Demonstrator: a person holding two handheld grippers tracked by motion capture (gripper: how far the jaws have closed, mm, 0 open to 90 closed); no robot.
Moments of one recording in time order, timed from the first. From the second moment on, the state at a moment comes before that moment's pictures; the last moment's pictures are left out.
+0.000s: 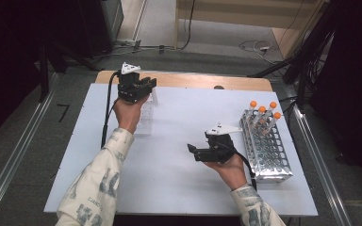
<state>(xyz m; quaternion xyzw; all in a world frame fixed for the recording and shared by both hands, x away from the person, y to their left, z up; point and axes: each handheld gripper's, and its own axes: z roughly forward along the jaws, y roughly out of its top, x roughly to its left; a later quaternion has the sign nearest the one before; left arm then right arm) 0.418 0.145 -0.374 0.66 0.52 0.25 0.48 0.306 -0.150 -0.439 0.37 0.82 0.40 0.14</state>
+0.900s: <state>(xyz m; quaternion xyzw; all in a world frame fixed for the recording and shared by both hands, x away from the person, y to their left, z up) 0.462 0.152 -0.373 0.66 0.53 0.31 0.43 0.306 -0.159 -0.440 0.38 0.82 0.41 0.13</state>
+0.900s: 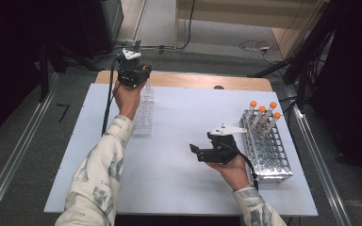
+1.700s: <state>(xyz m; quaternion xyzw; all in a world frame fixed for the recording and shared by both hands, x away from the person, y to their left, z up) 0.454 0.144 -0.406 0.69 0.52 0.32 0.39 0.306 -0.160 -0.441 0.38 0.82 0.41 0.13</state>
